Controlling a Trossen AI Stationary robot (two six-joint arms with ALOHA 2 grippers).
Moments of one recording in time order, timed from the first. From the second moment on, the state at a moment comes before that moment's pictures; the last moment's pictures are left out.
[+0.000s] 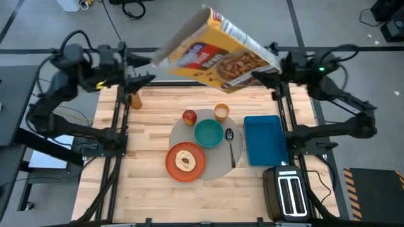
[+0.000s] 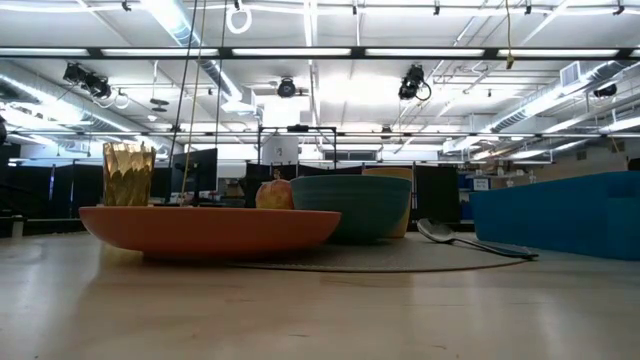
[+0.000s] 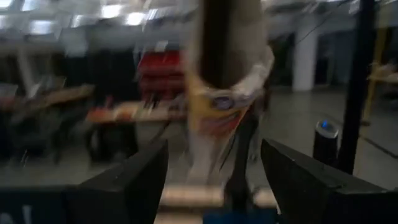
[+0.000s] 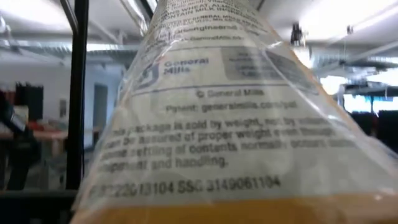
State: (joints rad) left arm 0.27 1.11 1.72 -0.46 0.12 0.04; right arm -0.43 1.00 1.26 0.16 -0.47 0.10
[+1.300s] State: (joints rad) left arm 0.22 1.36 1.72 -0.74 -0.18 -0.29; right arm -0.51 0.38 0.87 -0.85 -0.50 -0.11
